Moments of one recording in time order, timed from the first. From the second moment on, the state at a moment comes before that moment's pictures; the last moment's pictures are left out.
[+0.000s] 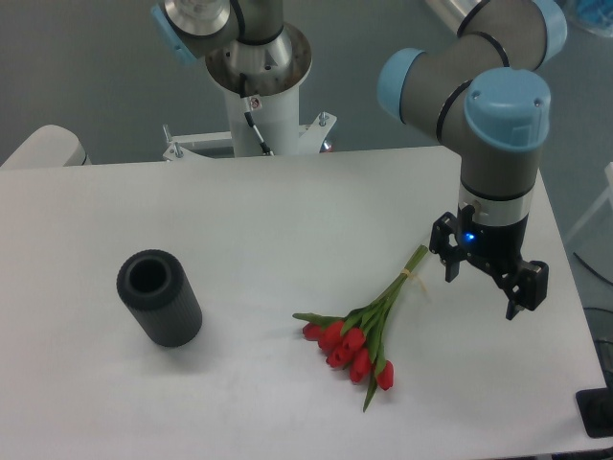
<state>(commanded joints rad) 2.64 -2.01 -1.31 -1.08 1.52 1.44</state>
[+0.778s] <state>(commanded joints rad) 2.59 -1.87 -1.56 -1.08 1.52 1.29</state>
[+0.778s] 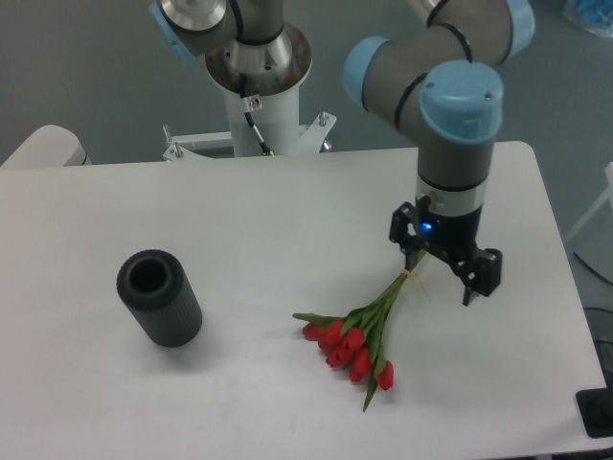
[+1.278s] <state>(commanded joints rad) 2.54 -1.88 -1.67 -1.07 1.52 1.06</state>
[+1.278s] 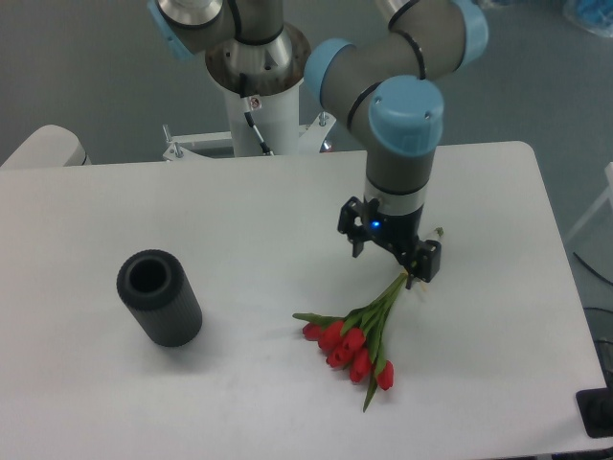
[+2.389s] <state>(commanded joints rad) 2.56 -2.05 -1.65 -0.94 1.54 1.11</state>
